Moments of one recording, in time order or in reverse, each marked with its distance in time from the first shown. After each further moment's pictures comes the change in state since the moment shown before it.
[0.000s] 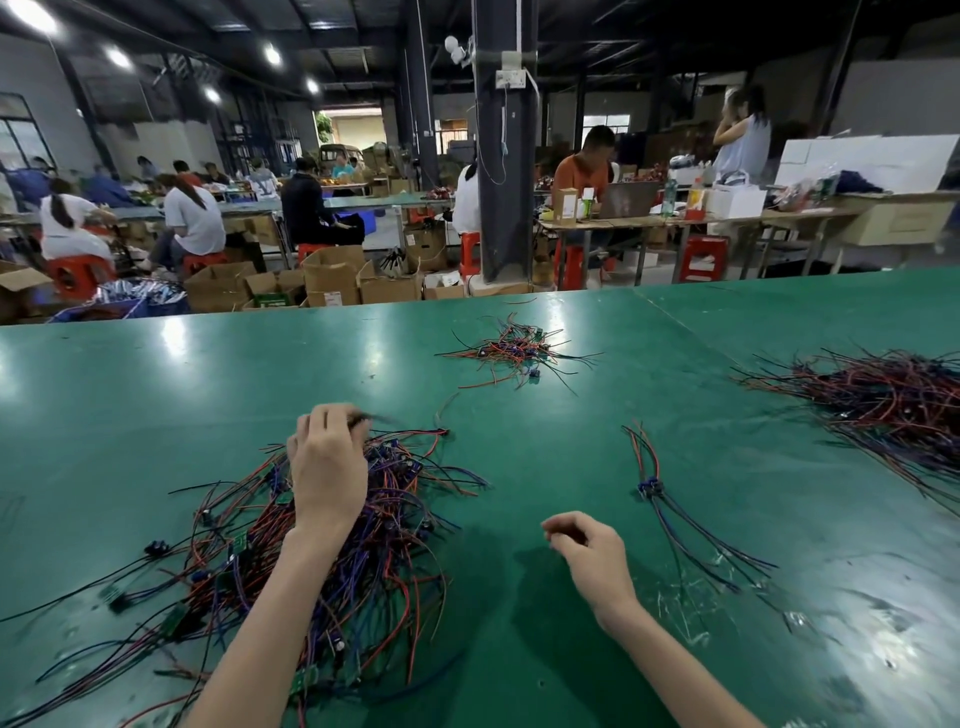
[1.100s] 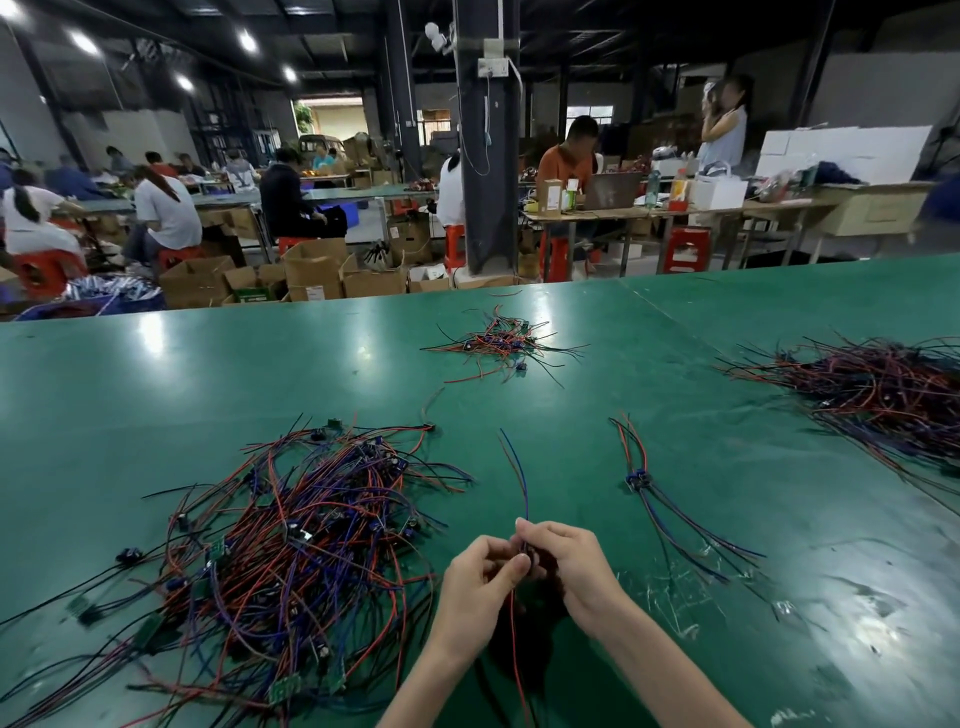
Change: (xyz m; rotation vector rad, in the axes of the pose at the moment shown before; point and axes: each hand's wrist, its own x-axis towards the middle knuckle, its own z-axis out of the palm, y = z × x) left_hand -0.139 0.077 0.061 -0.991 -0.658 -0.364; right_hand -0.012 -0.017 0.007 0.516 -0.212 0.275
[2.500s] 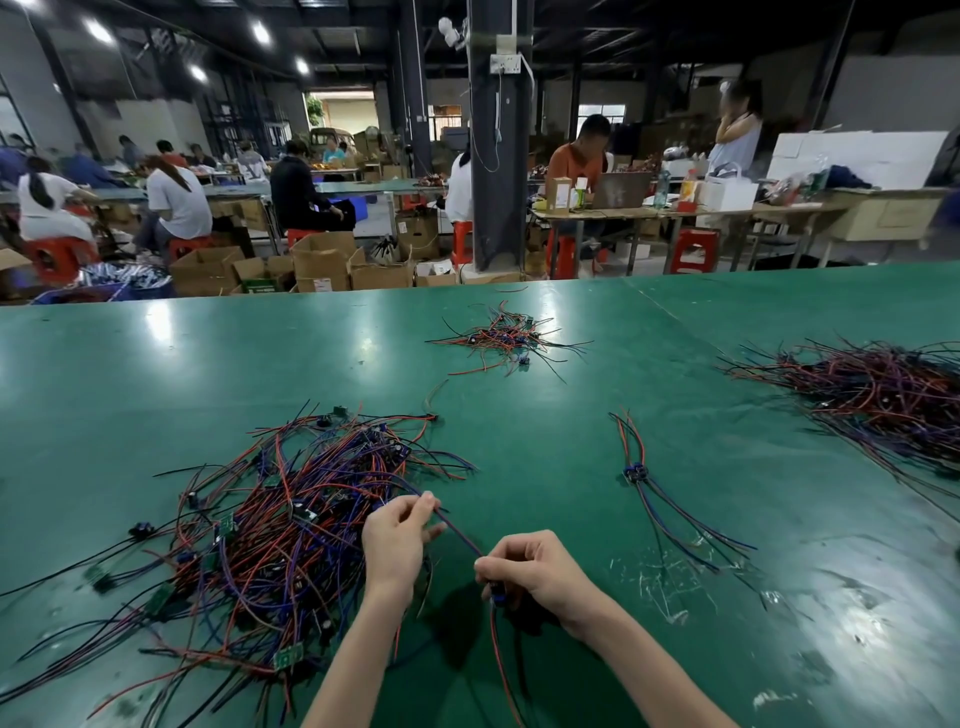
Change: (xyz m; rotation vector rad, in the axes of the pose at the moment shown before) left_hand 0.024 0.005 -0.056 -0.149 0.436 -0.106; right_hand -0.020 0.007 0.010 -0.349 -0.340 -0.050
